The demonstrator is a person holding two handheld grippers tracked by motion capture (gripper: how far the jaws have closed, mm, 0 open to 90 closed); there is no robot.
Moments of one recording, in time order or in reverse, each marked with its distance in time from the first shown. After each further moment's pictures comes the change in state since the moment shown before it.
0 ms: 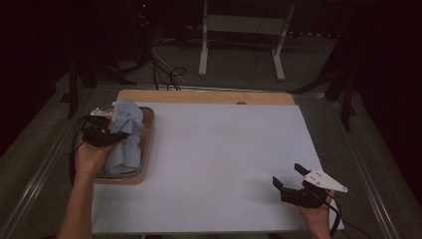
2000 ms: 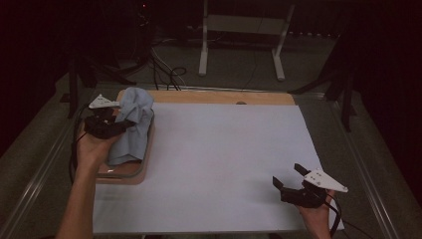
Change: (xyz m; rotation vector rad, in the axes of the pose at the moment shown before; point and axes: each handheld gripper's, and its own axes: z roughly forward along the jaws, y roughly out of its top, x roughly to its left) left arm -0.032 0.033 -0.034 -0.159 -0.055 0.111; right arm 0.000 0.000 0.000 -0.003 0.004 0.009
